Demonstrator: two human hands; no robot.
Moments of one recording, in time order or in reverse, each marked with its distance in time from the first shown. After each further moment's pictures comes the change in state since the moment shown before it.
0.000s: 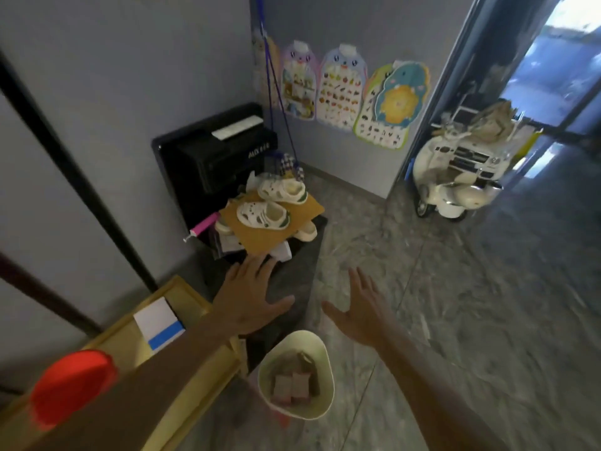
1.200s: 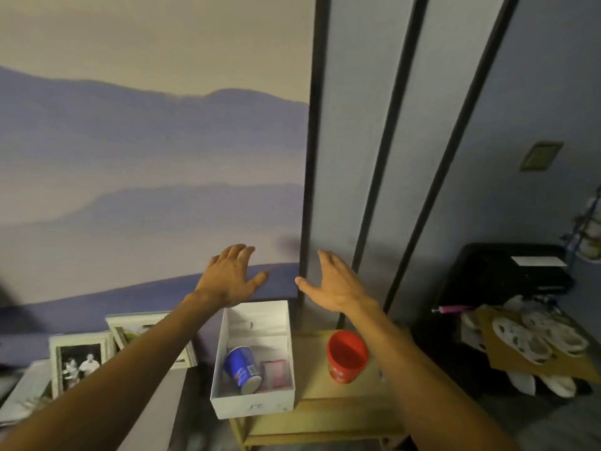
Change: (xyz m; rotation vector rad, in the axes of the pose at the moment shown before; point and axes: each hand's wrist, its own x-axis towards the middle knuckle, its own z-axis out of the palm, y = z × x) left_hand -0.498 -0.221 -0.281 0.102 0.355 -0.953; right_hand -0.186 -0.552 -0.016 0.000 -0.281 -0.970
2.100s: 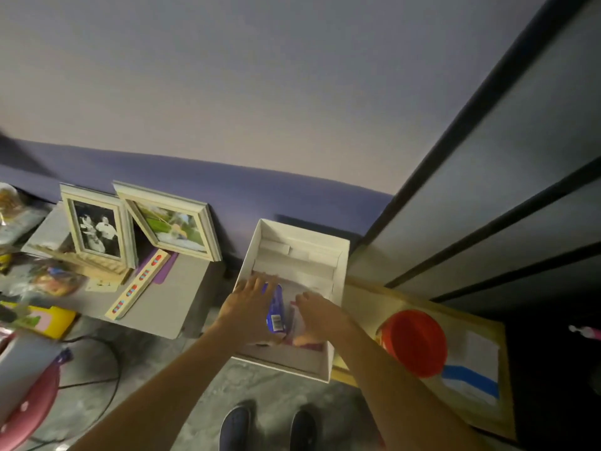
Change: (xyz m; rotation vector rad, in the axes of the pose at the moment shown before) left_hand -0.022 -0.109 0.336 0.036 -0.432 -0.097; right_hand 0.103 0.055 0.360 -0.284 -0.840 -0.301
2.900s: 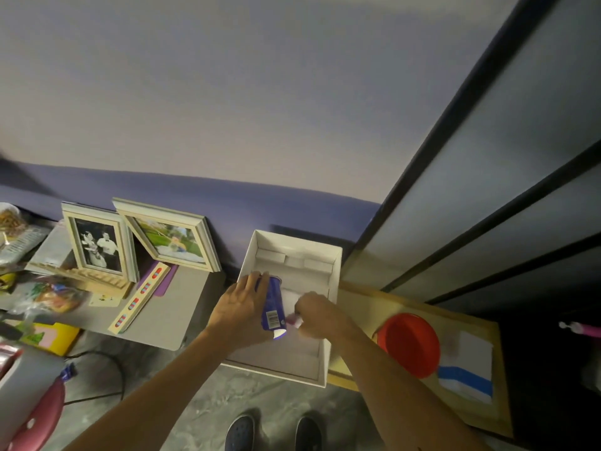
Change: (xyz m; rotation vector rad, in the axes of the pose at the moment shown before) left_hand -0.012 0.003 -0.041 -0.024 0.114 -0.067; right_hand -0.013 -0.004 -0.031 0.110 0.094 -0.004
